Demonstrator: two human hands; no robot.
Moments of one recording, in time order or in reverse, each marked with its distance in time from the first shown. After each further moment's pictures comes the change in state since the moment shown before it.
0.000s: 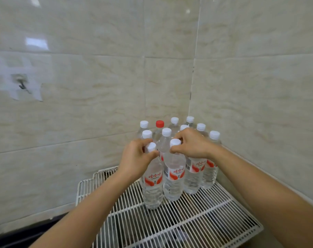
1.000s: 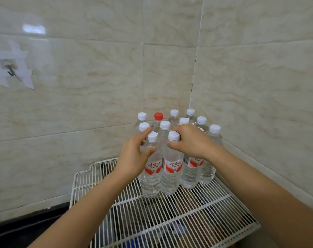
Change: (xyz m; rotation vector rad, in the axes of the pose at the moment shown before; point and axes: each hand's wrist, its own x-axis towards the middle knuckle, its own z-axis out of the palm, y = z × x) left_hand -0.001 -0.017 0.019 0.082 0.038 0.024; right_hand 0.002 0.007 0.010 -0.233 0.086 0.009
